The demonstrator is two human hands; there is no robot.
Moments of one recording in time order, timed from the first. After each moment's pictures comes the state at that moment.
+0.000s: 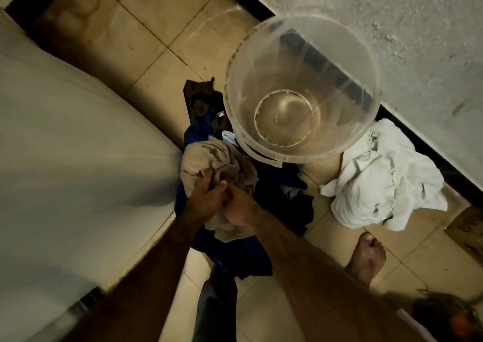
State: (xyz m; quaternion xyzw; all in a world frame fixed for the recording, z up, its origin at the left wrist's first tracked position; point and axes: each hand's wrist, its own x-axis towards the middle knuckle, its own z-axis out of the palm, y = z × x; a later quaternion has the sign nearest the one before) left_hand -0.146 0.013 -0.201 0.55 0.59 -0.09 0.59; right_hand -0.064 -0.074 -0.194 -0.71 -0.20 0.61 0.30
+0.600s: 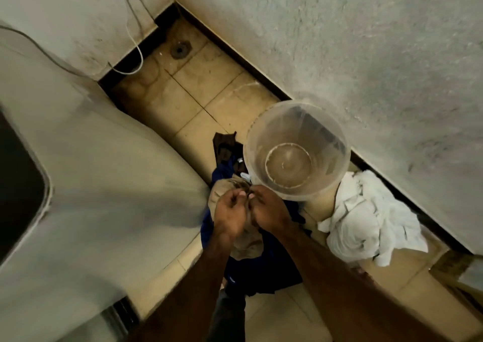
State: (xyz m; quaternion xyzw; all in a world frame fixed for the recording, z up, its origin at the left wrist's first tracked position) left_hand -0.078 -0.011 -0.017 0.55 0.62 0.06 0.56; right_hand 0.004 -0.080 -0.042 -0.76 -0.24 0.49 0.35
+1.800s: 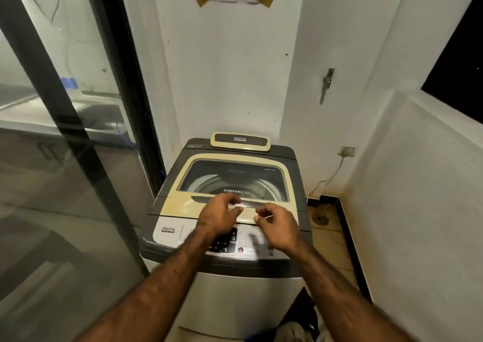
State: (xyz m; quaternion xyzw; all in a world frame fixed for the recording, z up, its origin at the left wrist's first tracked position) left_hand -0.406 0.095 0.449 0.62 0.68 0.29 0.27; right_hand -0.225 0.079 0.456 -0.60 -0.67 0.33 0.29
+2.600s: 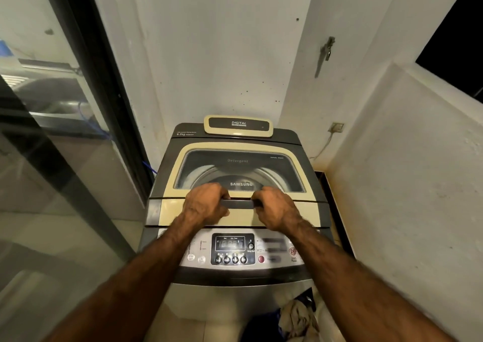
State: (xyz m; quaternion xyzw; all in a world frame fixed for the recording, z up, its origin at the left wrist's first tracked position) left_hand -0.492 0.175 0.442 0.75 0.64 0.08 0.16; right_hand -0.296 0.167 0.451 -0.60 -0.79 0.12 0.03
